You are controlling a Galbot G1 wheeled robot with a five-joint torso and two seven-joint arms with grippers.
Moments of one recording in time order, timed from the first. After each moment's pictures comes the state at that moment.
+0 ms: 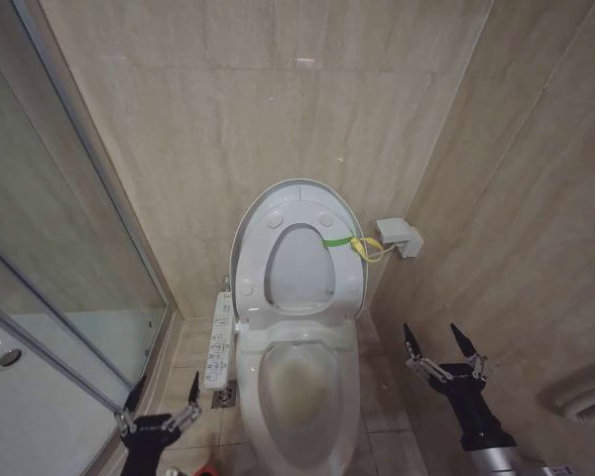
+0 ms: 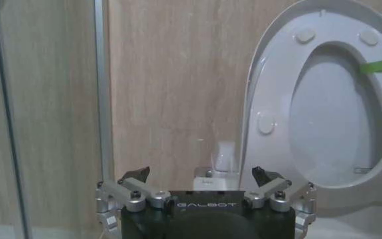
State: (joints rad) left arm 2.01 -1.30 -0.51 -2.32 -0.20 -0.20 -0.21; right arm -1.85 1.48 0.78 2.31 0.42 0.22 -0.19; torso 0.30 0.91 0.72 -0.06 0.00
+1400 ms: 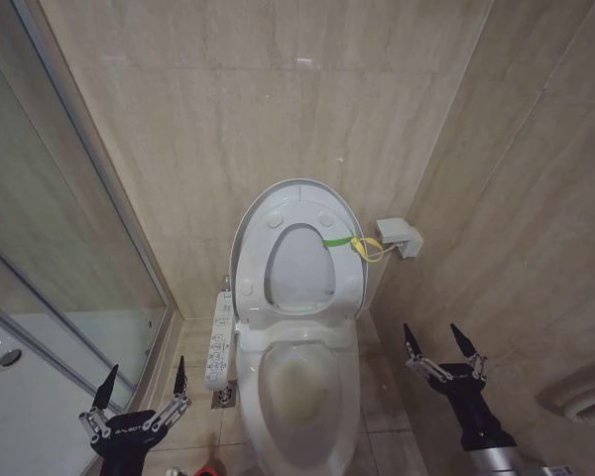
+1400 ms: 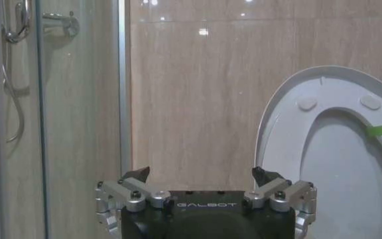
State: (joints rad) left arm 2.13 -1.42 -0.50 -2.49 -0.02 -0.29 -0.26; right arm -1.85 1.48 0.78 2.31 0.42 0.22 -0.19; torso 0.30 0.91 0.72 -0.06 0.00
